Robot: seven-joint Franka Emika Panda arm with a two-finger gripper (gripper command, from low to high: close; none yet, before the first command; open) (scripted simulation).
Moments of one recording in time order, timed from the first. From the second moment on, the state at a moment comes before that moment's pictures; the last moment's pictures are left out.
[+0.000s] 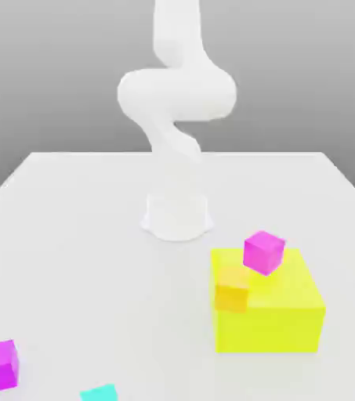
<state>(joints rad) 0.03 -0.71 -0.04 -2.30 0.02 2.32 0.75</state>
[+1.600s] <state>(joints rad) 0.07 0.35 -0.22 -2.28 0.20 2.61 0.13</state>
